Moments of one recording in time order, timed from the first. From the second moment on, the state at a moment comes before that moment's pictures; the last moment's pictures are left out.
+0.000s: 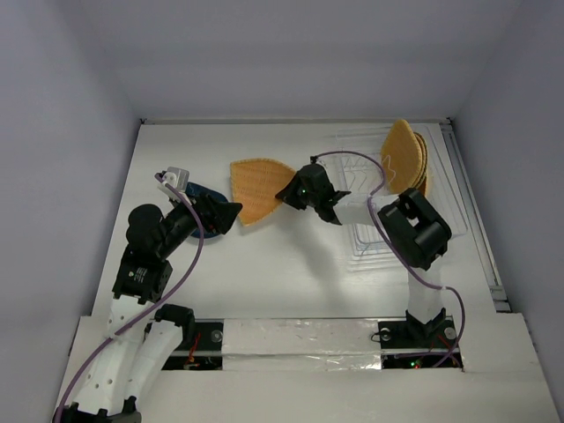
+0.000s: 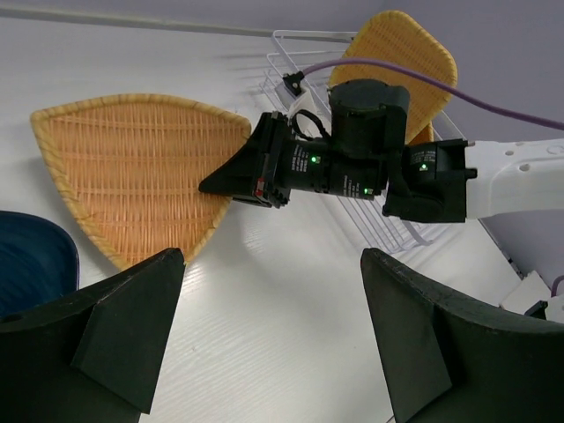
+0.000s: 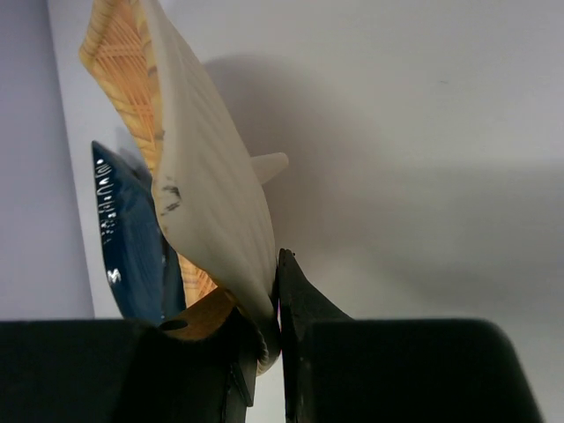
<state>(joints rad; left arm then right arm) -0.21 0.60 0.70 -0.22 0.40 -0.42 0.67 2.00 1.22 0.26 0.00 1.01</state>
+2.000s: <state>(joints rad) -0.21 0.60 0.70 -0.22 0.41 -0.42 0.24 1.09 1.00 -0.20 0.57 0.48</state>
